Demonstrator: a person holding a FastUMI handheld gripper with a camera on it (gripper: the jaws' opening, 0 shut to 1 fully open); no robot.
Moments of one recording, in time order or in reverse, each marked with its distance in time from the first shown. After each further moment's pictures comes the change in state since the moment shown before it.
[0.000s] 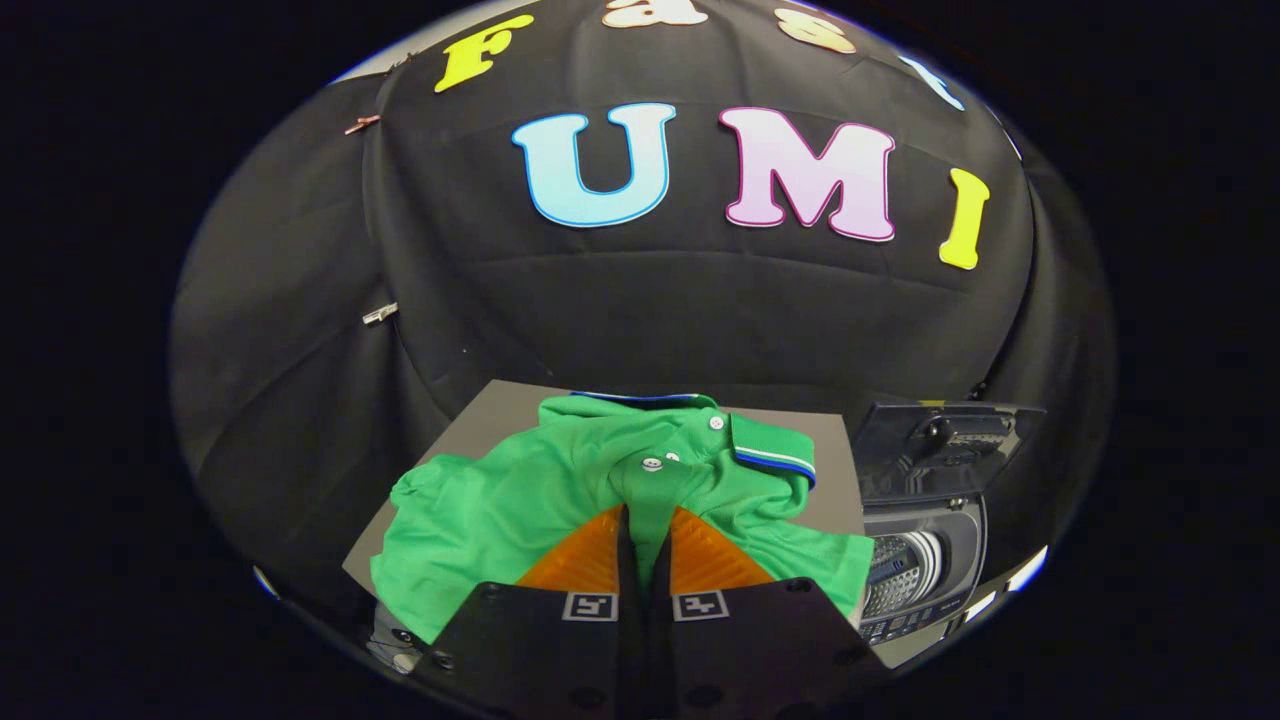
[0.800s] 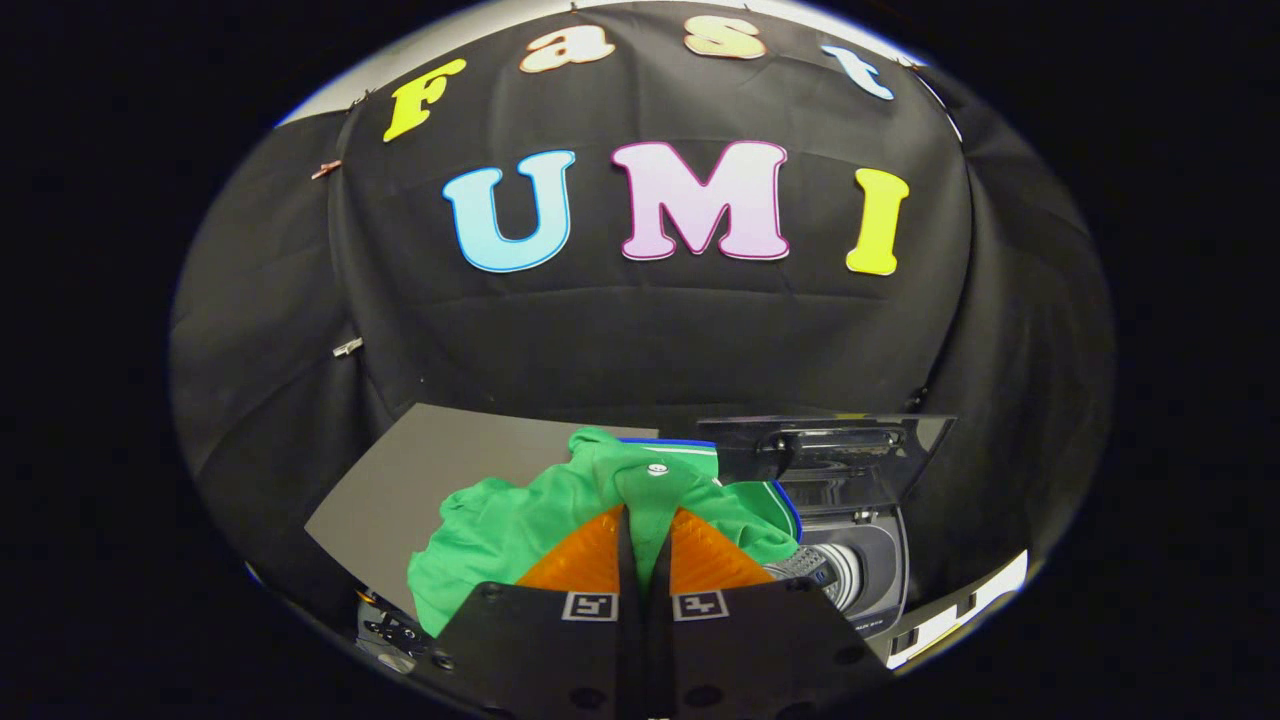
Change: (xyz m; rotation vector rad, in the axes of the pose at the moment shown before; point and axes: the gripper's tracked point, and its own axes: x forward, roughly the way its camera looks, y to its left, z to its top) arm -0.073 -0.181 0.015 0.053 -0.071 -0.053
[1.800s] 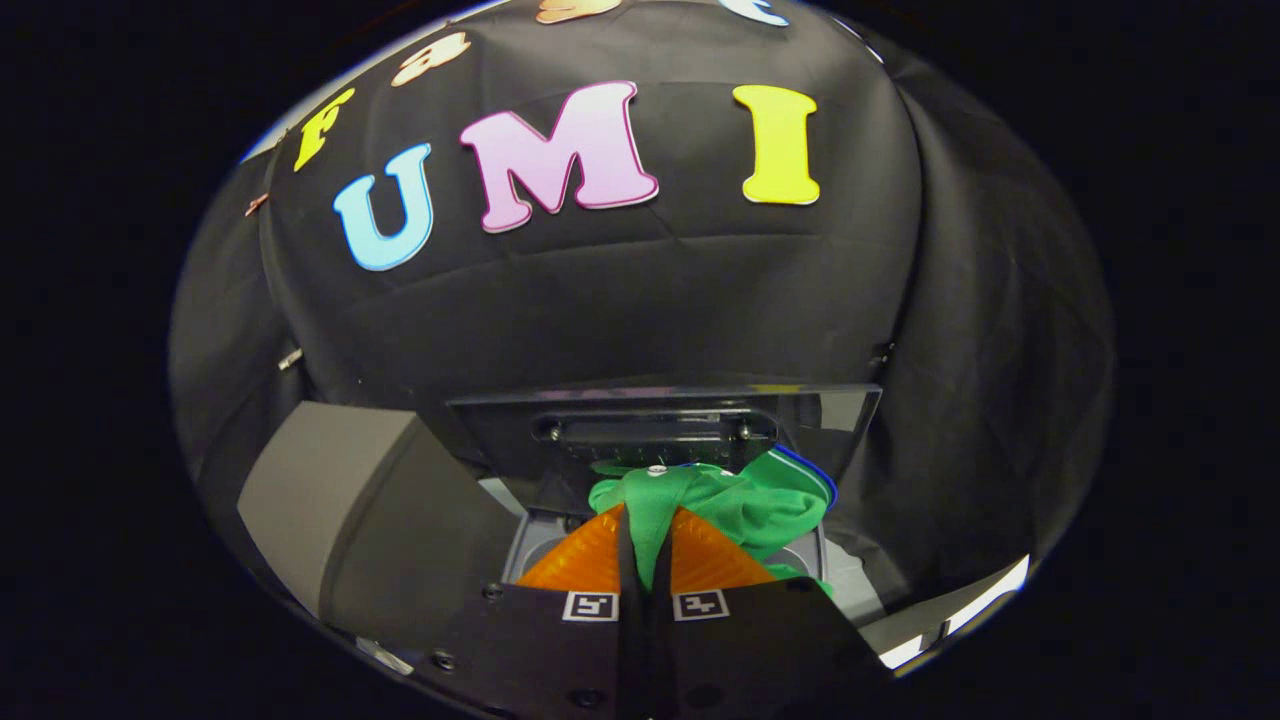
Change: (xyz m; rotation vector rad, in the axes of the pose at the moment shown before) arm 0.100 -0.231 -0.047 0.049 0.113 -0.035
